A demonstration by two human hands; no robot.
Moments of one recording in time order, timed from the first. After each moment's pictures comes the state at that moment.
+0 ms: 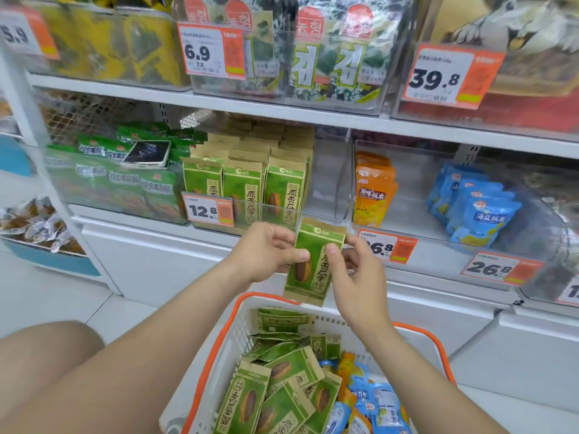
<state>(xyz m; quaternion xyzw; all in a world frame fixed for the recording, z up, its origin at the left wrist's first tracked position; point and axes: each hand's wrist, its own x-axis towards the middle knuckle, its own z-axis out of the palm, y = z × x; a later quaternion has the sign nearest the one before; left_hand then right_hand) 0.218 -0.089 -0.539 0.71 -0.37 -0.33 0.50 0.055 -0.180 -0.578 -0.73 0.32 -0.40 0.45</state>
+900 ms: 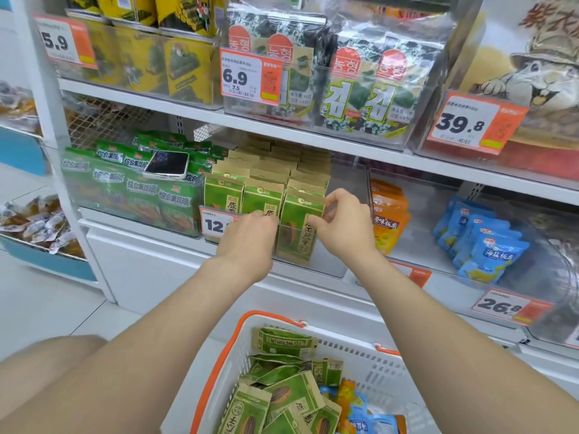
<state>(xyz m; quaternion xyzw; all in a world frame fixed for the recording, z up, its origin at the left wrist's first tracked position) 0.264 -0.073 -0.499 0.87 -0.47 0.06 0.13 0.156 -0.223 -0.484 -0.86 0.36 -0.29 0.22</state>
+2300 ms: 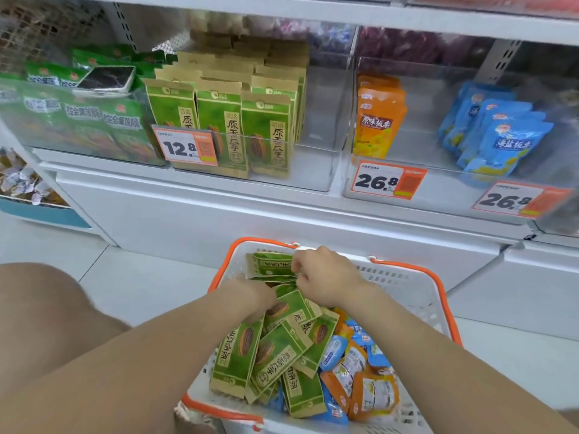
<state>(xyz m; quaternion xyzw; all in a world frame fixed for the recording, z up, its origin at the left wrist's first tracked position) 0.189 -0.066 -0.705 0.69 -0.58 -0.30 -0.33 0.057 -0.180 -0.662 -0.96 0.23 0.06 0.16</state>
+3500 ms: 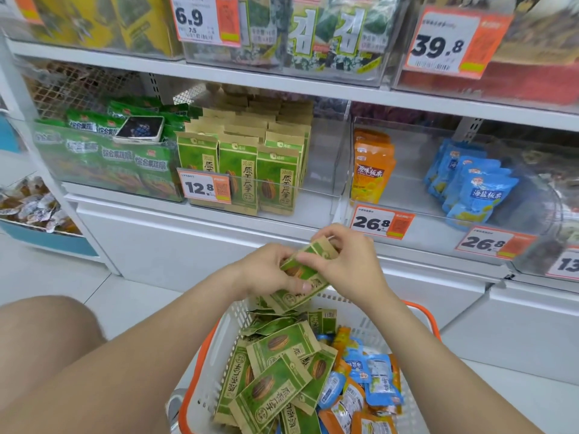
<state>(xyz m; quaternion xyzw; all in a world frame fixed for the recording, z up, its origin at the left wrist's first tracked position) 0.203 -0.072 -0.586 0.69 -0.44 -0.45 0.37 0.052 -0.191 -0.579 -0.84 0.32 -0.26 0.35</state>
